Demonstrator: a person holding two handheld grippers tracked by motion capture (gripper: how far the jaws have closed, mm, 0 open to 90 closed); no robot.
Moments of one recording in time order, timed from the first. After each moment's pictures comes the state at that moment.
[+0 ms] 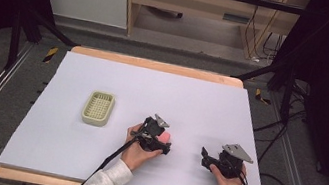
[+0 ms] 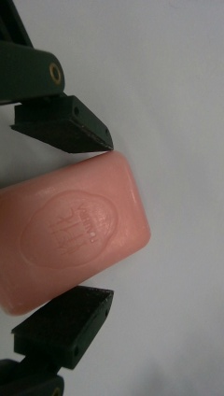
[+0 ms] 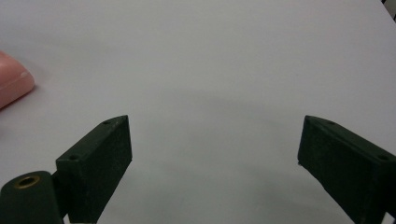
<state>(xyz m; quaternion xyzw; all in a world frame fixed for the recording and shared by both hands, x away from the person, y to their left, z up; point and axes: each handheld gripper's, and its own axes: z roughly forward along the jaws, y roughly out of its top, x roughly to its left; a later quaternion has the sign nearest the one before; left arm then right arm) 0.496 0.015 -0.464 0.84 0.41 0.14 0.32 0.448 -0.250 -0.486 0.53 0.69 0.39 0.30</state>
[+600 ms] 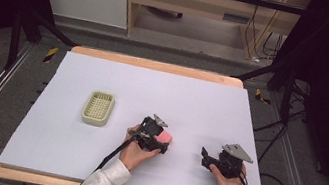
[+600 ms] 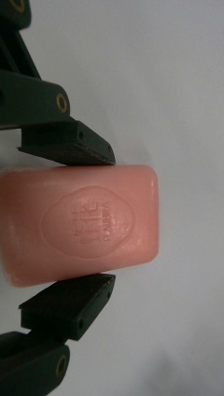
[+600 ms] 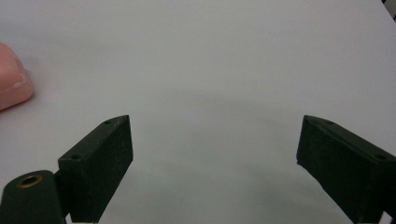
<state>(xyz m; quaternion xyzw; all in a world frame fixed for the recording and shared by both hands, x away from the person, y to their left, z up) 0.495 0.020 -0.459 0.85 0.41 0.11 0.32 0.448 -0.250 -0.487 0.53 0.69 0.39 0.30</state>
